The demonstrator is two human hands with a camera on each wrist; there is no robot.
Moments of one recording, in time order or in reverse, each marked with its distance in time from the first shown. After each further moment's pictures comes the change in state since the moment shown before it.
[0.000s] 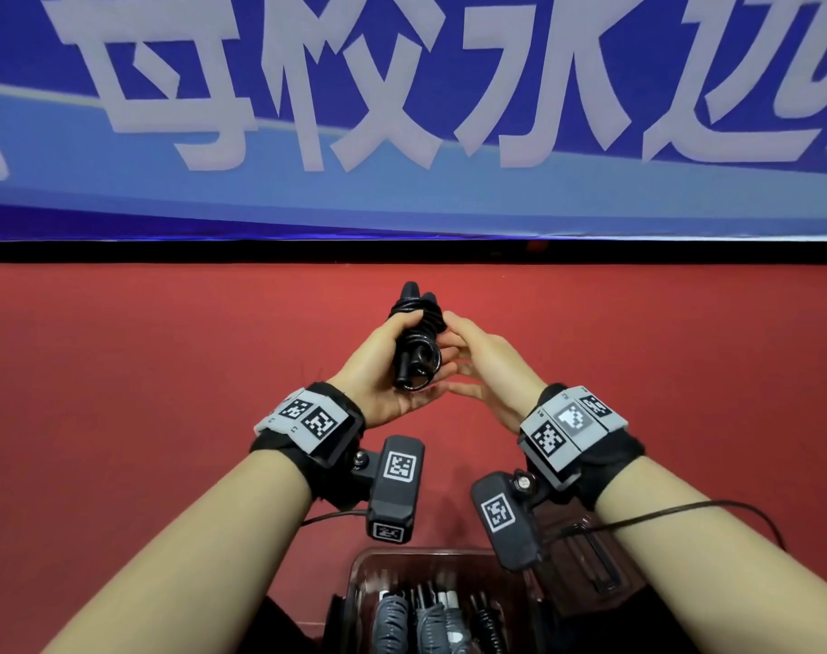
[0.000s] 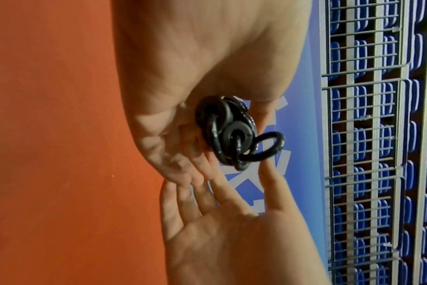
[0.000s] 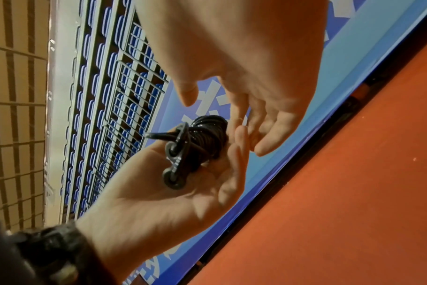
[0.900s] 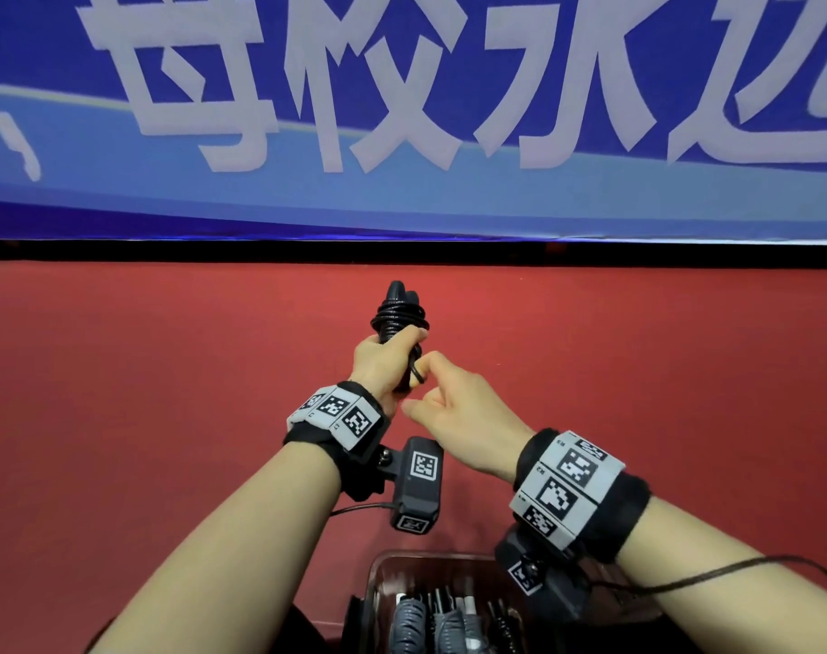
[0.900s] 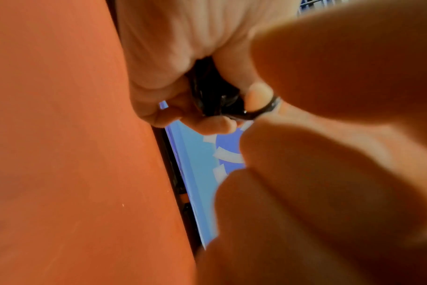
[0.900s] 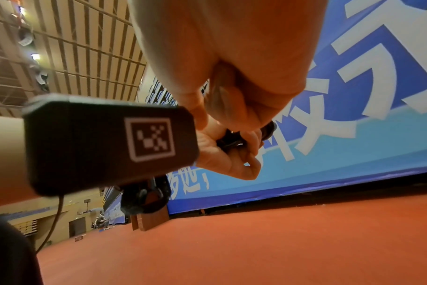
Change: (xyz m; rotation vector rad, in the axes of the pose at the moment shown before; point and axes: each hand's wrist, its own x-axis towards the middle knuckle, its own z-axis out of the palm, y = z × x) left_hand 0.019 -0.002 -0.024 0.147 0.467 0.317; right_hand -0.044 0.005 0.043 -0.611 -0.192 -0.347
